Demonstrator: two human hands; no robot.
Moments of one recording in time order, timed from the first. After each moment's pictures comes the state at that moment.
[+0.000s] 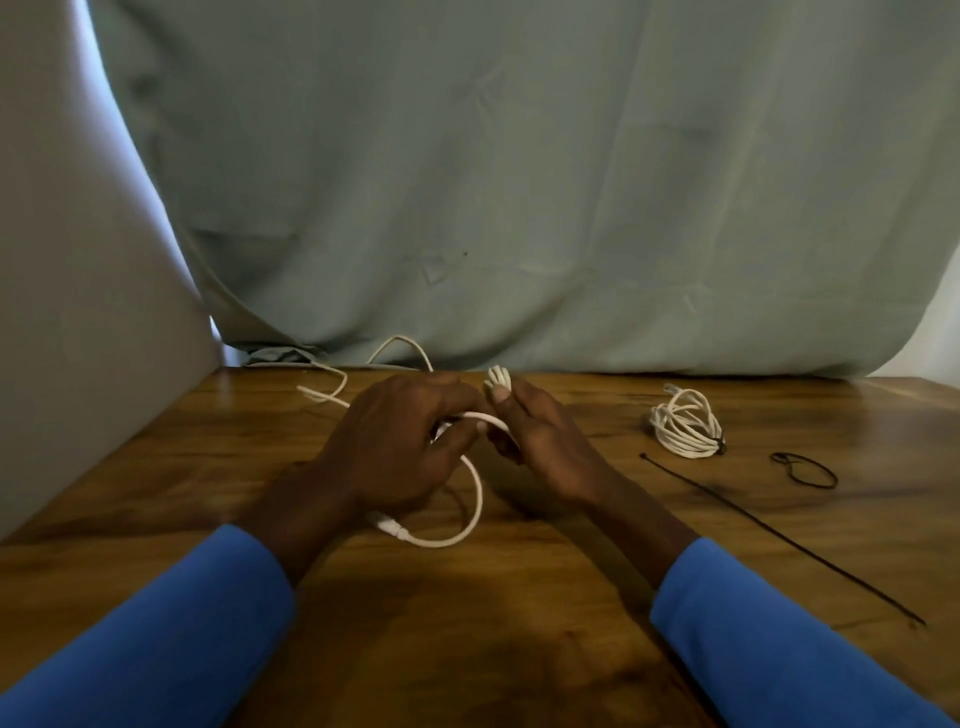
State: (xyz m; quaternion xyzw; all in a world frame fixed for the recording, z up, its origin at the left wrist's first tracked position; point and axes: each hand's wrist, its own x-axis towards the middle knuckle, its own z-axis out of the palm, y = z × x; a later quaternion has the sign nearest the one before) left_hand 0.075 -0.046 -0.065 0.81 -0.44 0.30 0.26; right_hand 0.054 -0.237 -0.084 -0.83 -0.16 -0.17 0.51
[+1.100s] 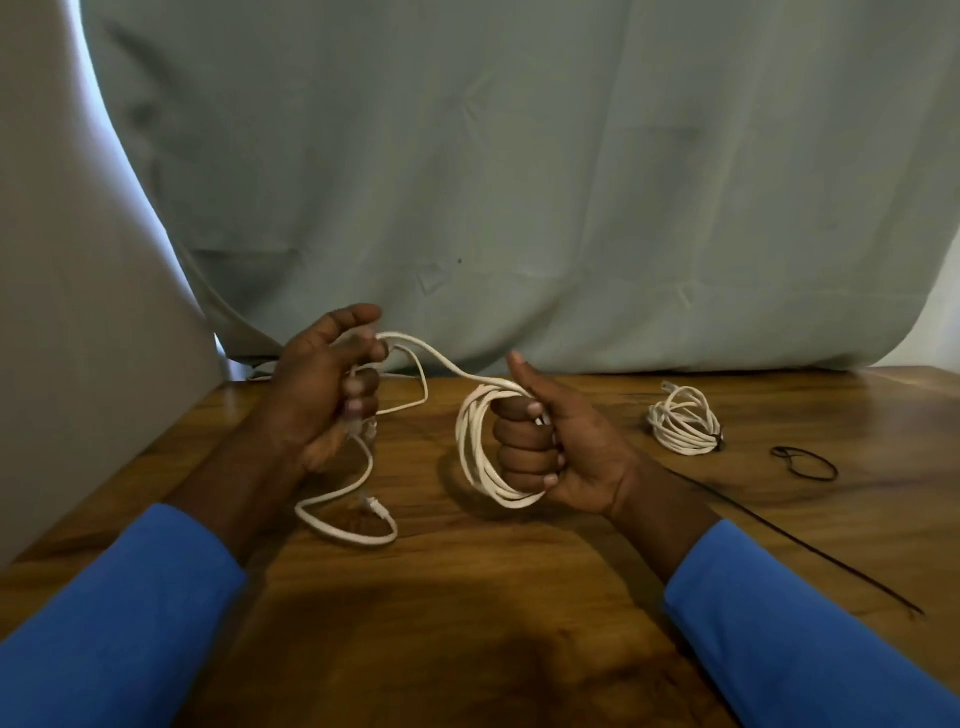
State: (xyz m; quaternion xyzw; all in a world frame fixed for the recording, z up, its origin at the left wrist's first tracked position) left_hand 0.090 -0.018 -0.034 0.54 -0.19 0.02 0.82; right_hand 0.045 -0.251 -0.062 -0.47 -0.23 0.28 0.81
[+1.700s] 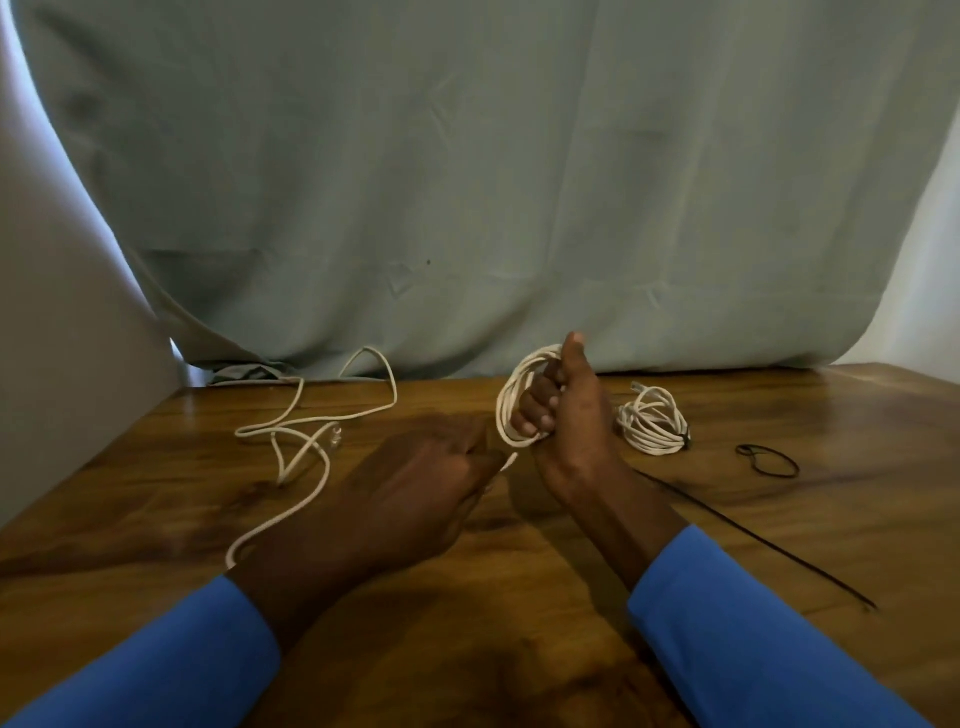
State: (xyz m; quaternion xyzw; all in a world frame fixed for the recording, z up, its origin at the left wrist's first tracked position) left_hand 0.054 -0.082 -0.081 0.80 -0.50 0.33 0.07; right_hand 0.057 -0.255 -0.056 -0.38 -0.04 -0.19 0.91
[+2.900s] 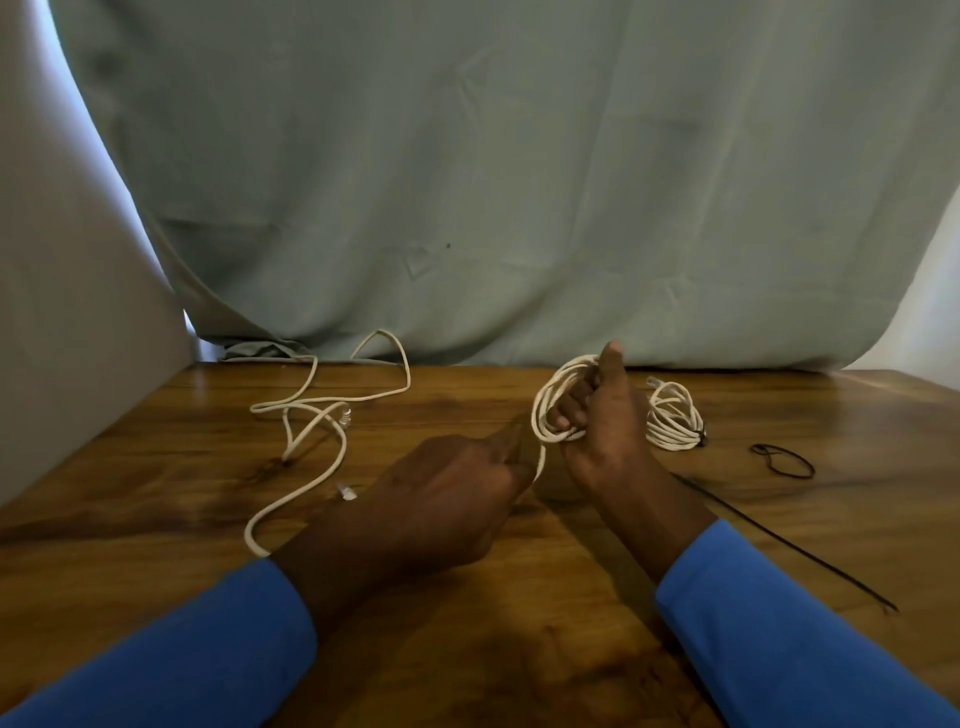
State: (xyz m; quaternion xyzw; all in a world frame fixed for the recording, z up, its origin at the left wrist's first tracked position) left_hand 0.041 -0.094 -0.086 0.84 -0.49 0.22 0.03; right_hand 0.057 -0.262 -0.064 -0.40 0.07 -0.26 0.88
